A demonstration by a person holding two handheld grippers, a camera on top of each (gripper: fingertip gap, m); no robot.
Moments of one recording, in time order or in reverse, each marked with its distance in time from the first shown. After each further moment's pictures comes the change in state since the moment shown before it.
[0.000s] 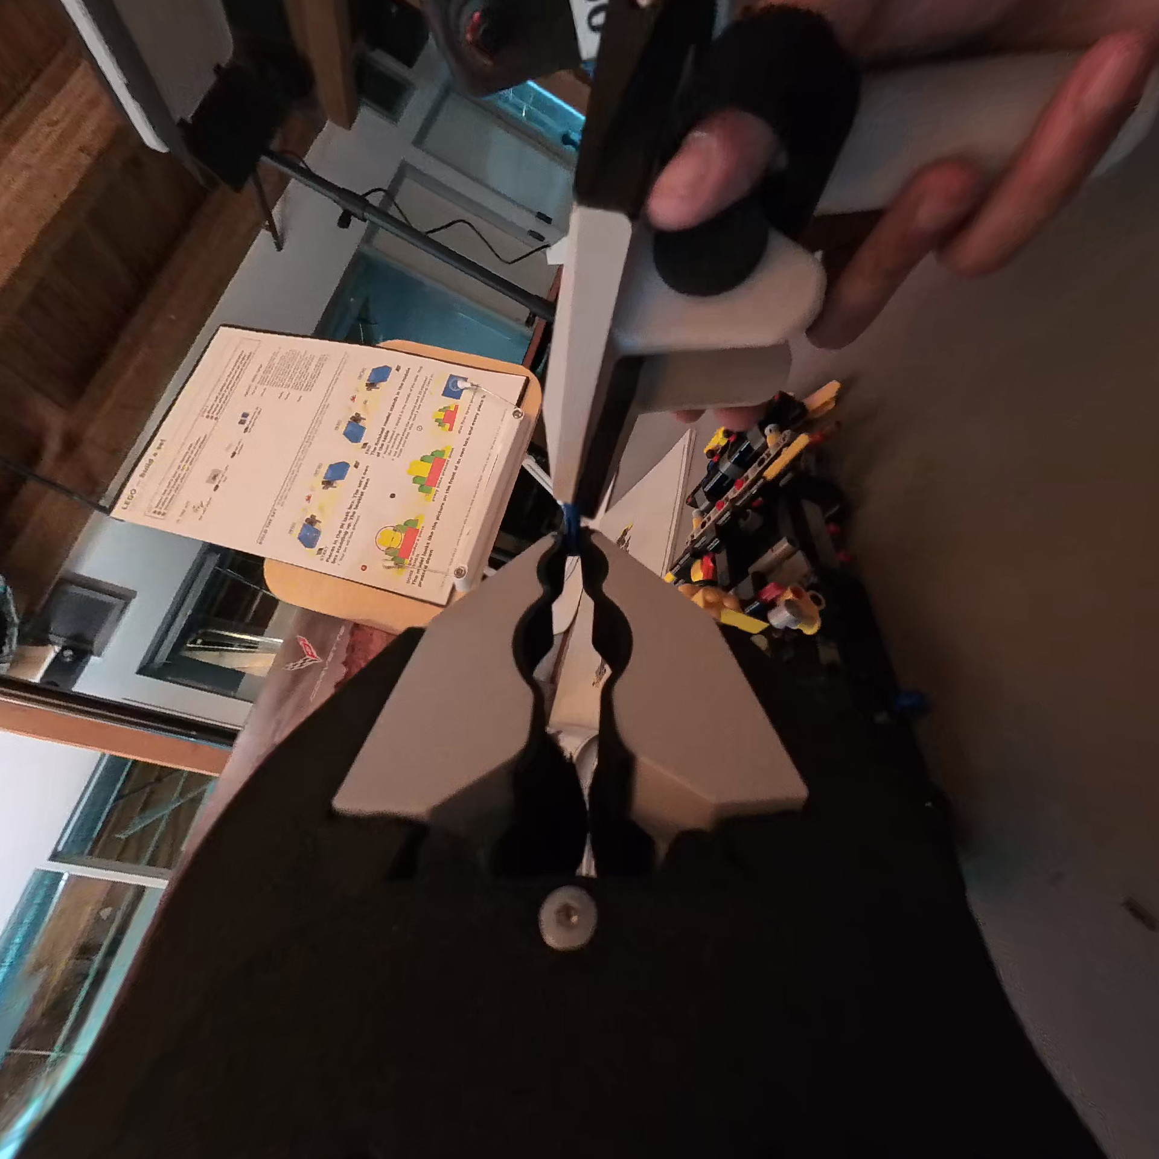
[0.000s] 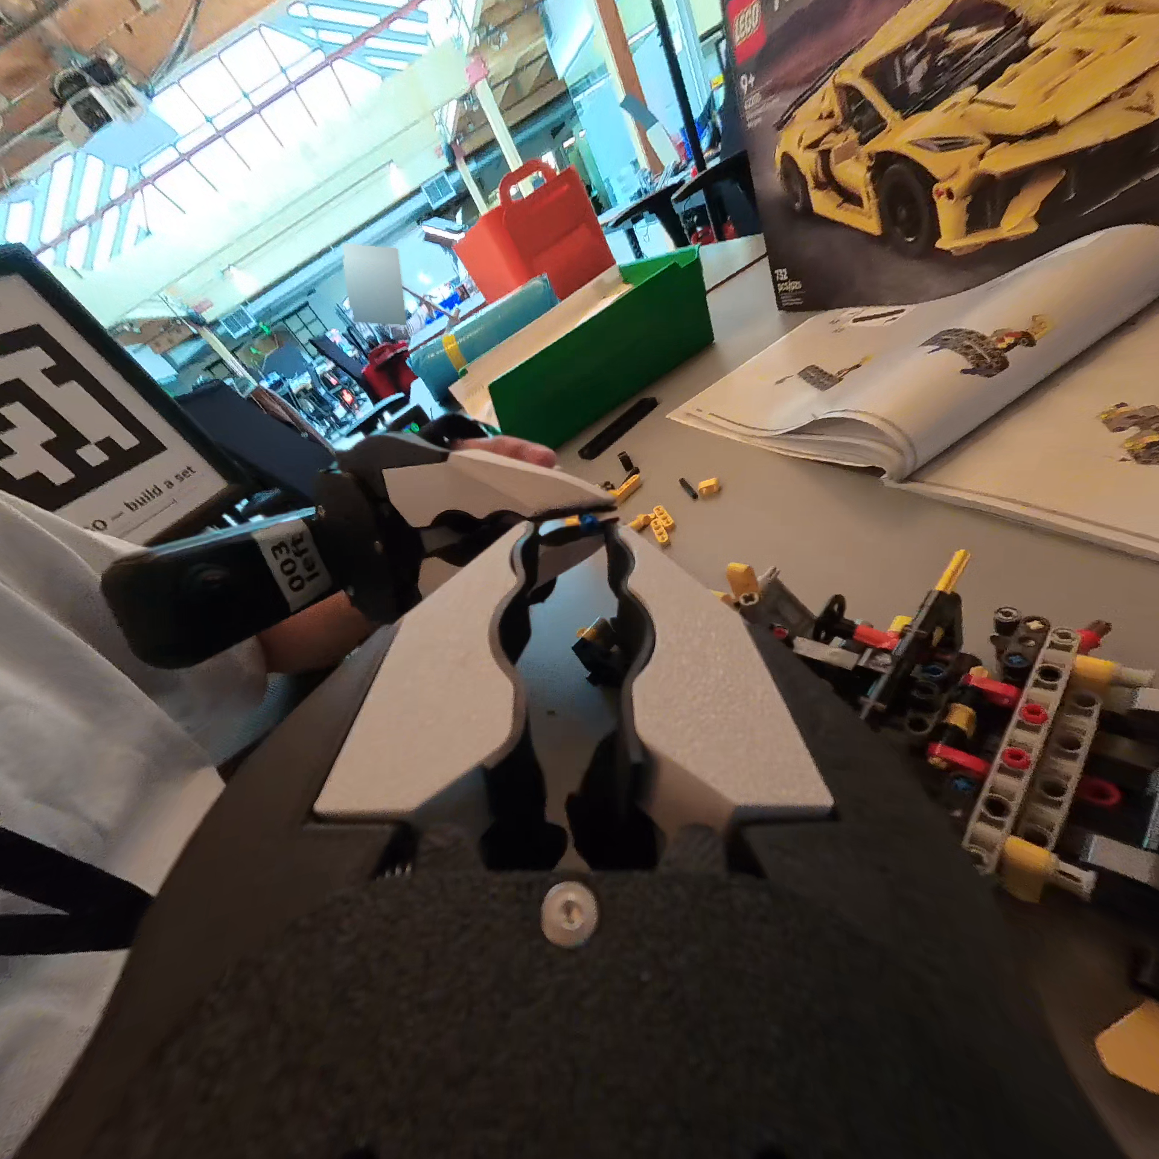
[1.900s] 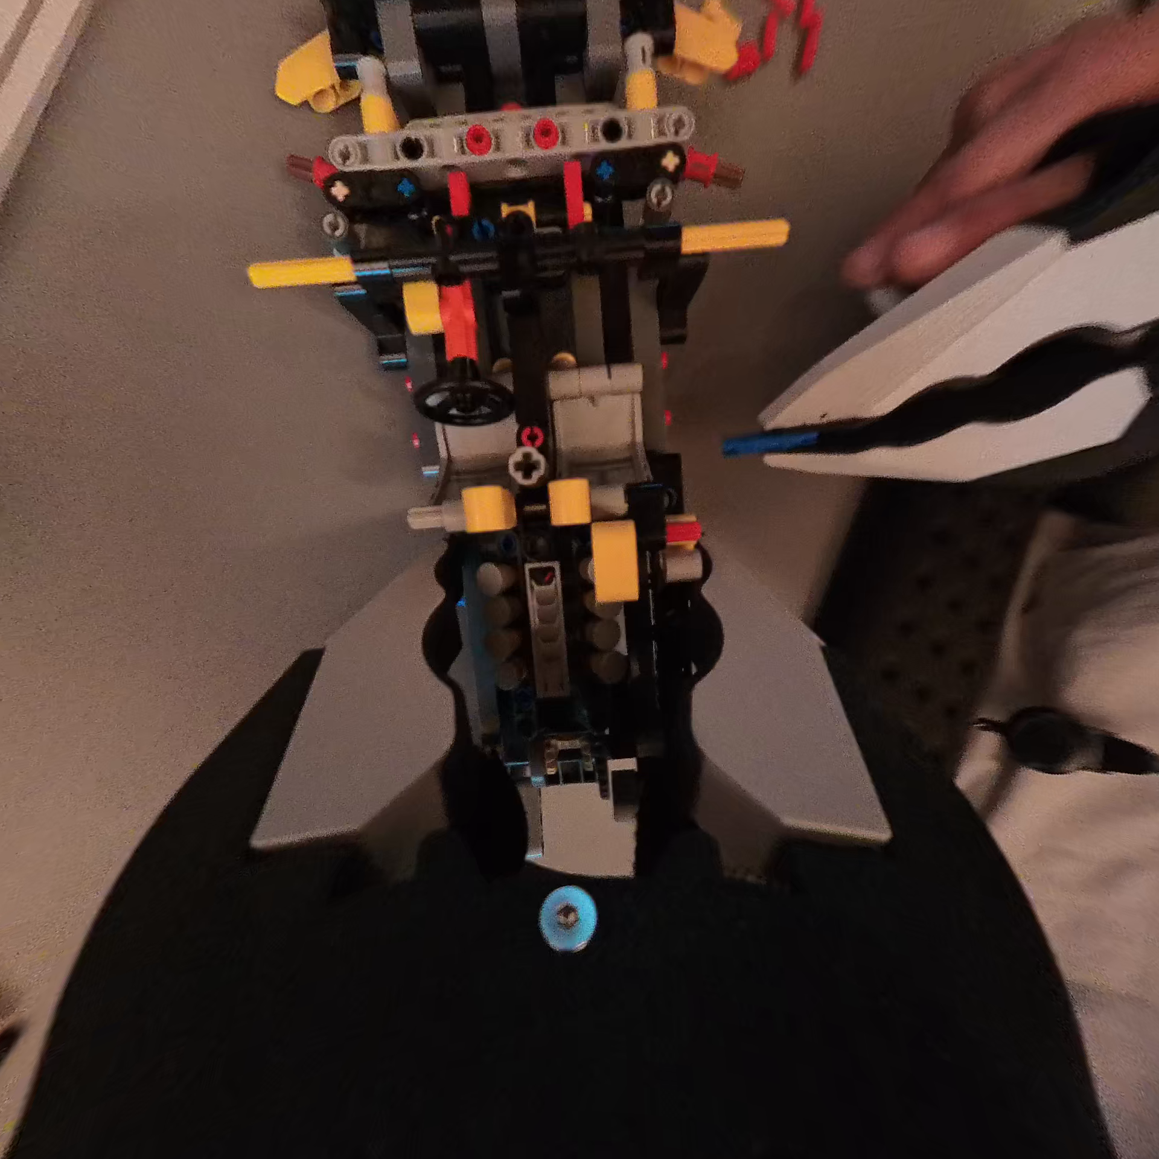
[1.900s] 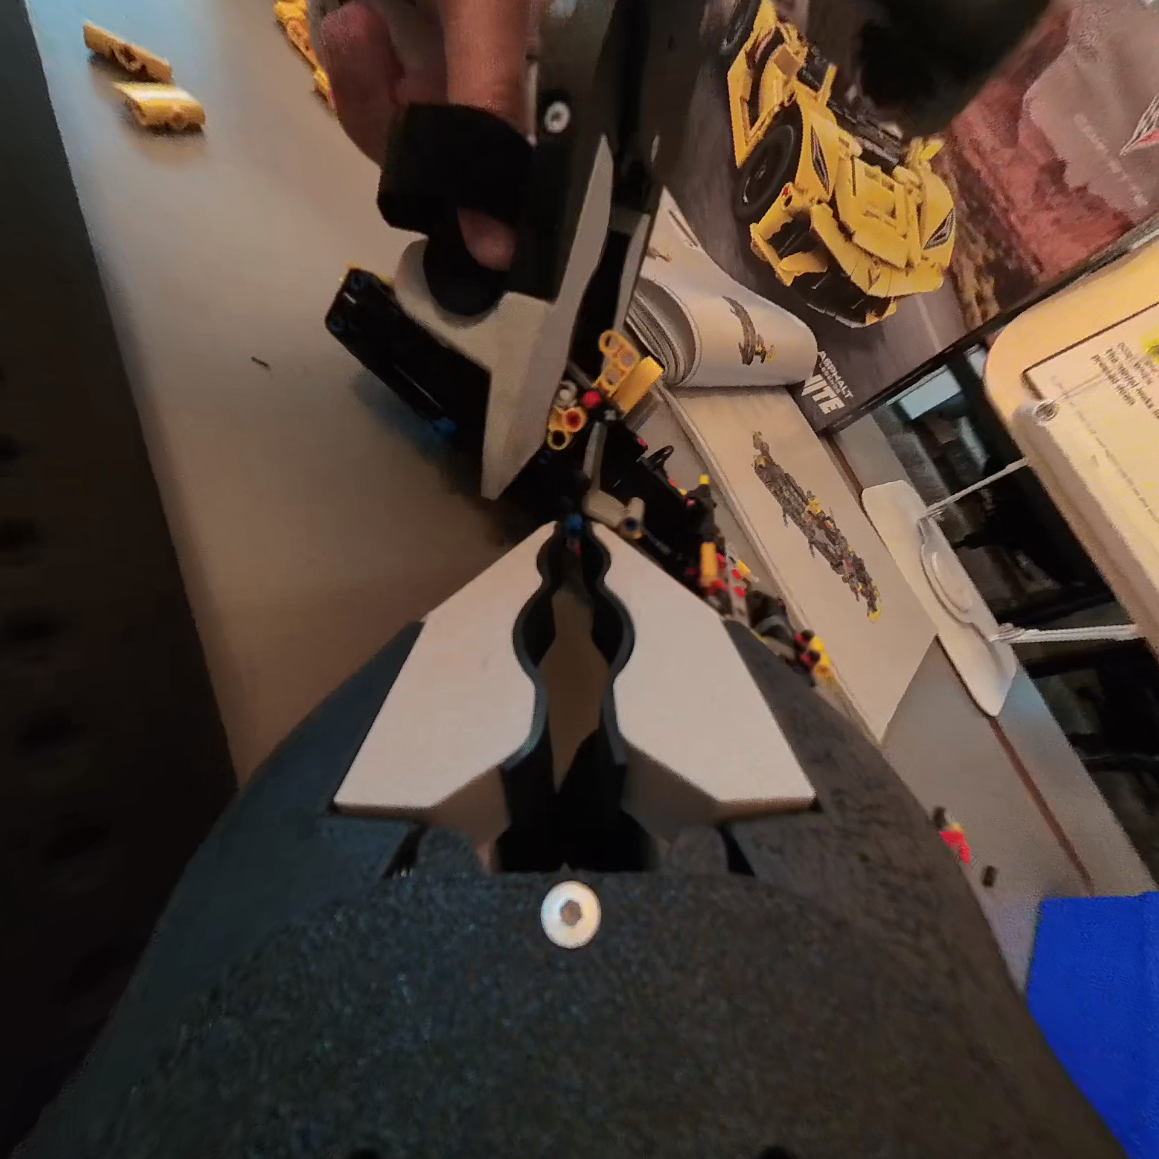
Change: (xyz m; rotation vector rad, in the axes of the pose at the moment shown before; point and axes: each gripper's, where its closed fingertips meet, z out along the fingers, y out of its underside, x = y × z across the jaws) left arm 0.093 0.043 0.007 -0.668 1.021 -1.171; right arm 0.042 0.058 -0.036 -0.396 0.483 -0.960
